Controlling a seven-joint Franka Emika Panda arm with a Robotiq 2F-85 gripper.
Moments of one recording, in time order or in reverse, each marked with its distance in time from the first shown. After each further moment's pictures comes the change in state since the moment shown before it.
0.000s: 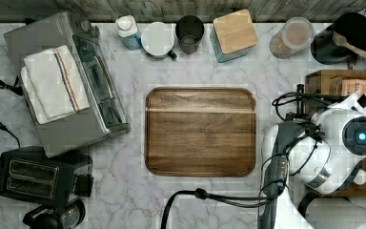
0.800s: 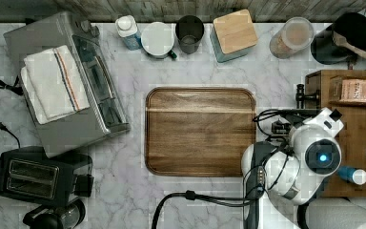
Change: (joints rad) arm 0.017 0.014 -0.004 -0.221 -0.069 0.386 0.000
